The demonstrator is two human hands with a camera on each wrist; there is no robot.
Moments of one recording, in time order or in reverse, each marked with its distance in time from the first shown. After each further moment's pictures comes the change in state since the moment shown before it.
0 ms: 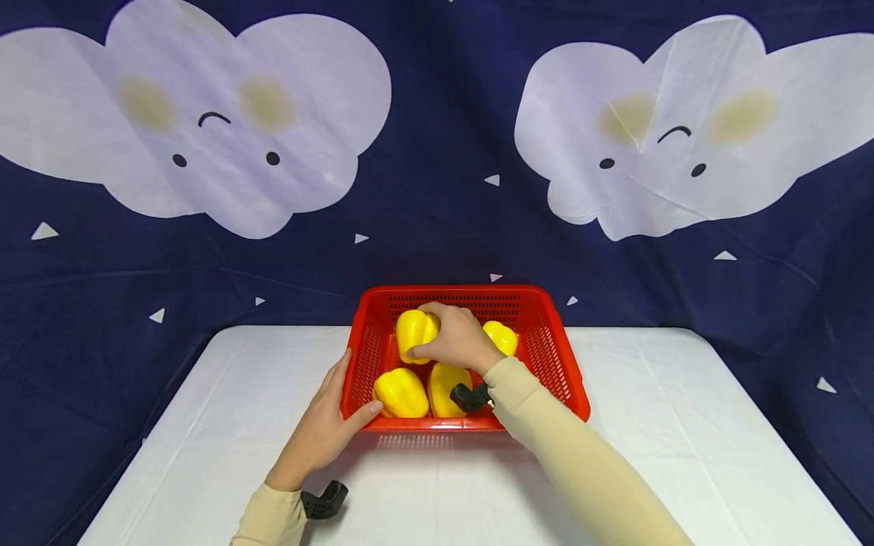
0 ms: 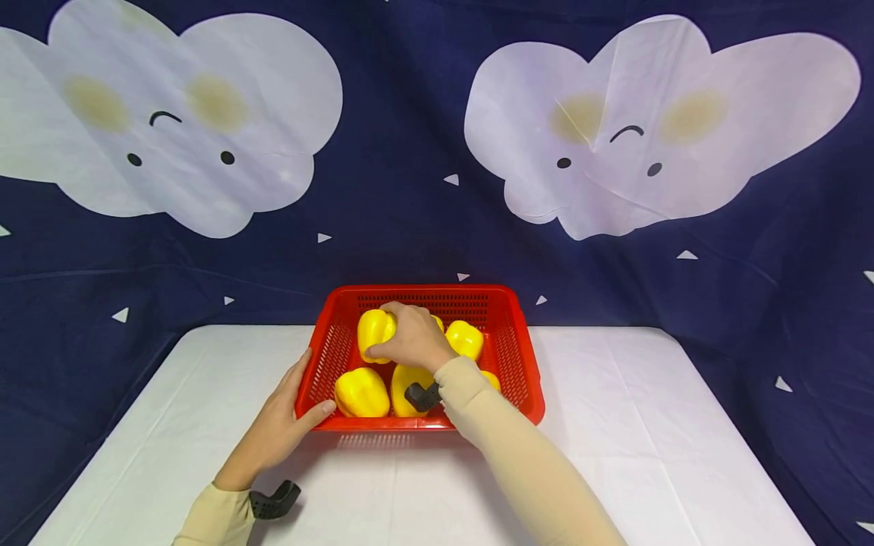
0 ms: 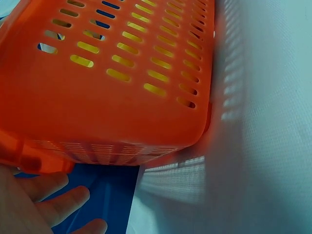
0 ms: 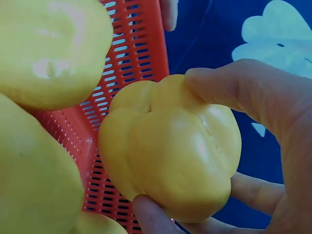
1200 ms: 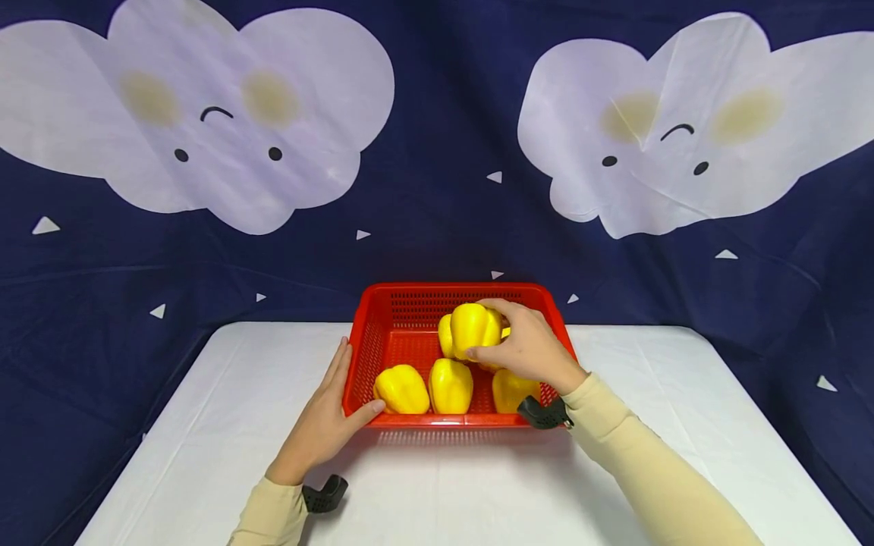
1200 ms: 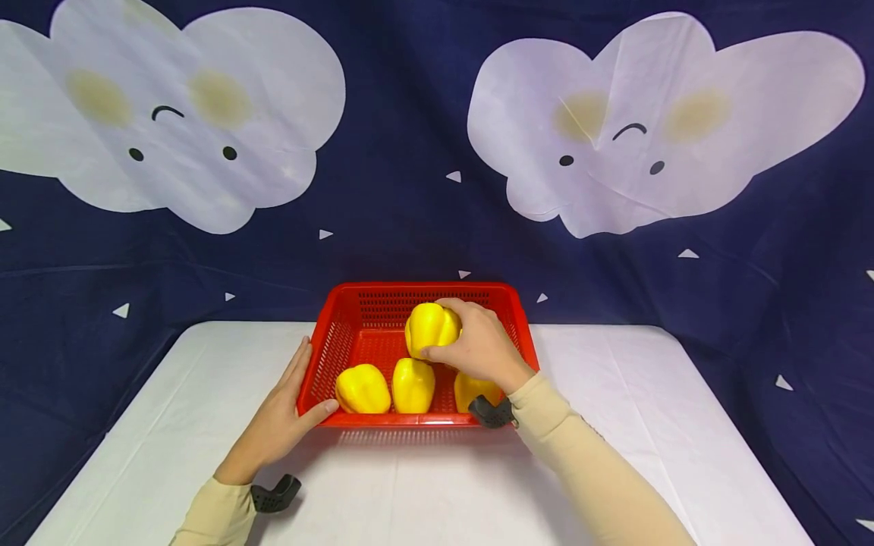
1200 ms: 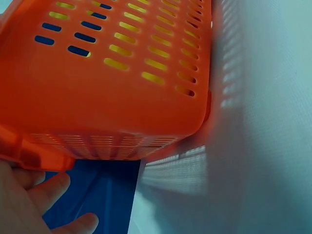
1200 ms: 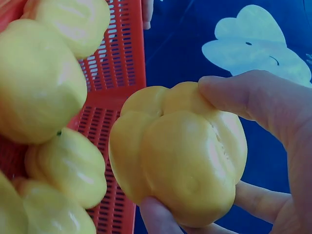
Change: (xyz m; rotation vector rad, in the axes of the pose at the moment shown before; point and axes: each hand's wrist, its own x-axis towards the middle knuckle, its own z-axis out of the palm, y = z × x) left_hand 0.001 -0.002 -0.001 0.051 -0.009 0.031; right_hand -0.060 0.034 -0.059 0.061 0.110 -0.018
